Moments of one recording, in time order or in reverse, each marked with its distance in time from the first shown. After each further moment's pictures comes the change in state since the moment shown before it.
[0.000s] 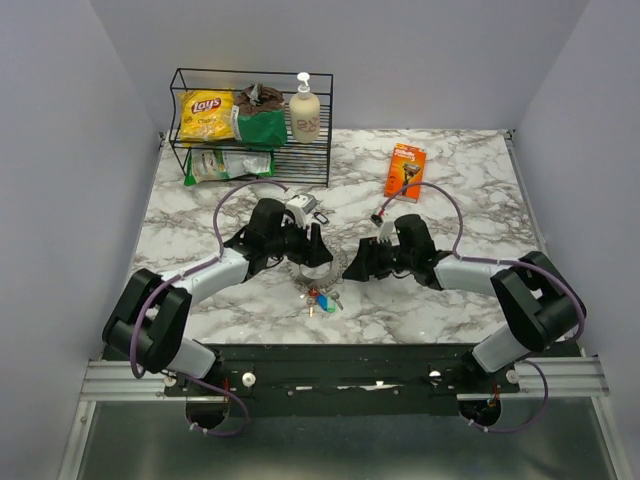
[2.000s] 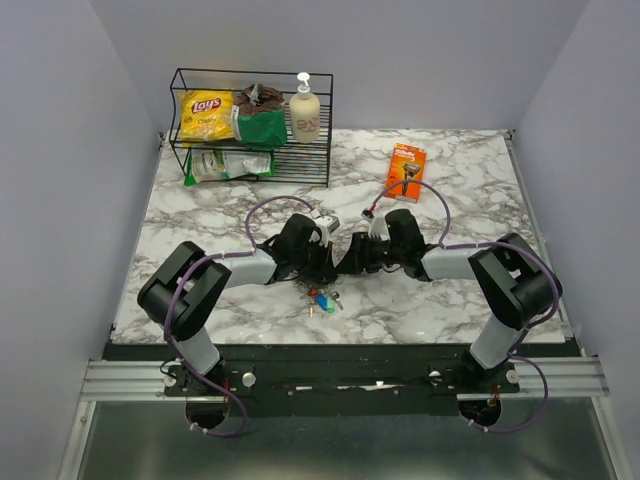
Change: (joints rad) left arm -0.139 0.225 0.011 0.032 -0.121 -0.036; right arm 0.006 0.169 0.087 0.090 -0.054 0.071
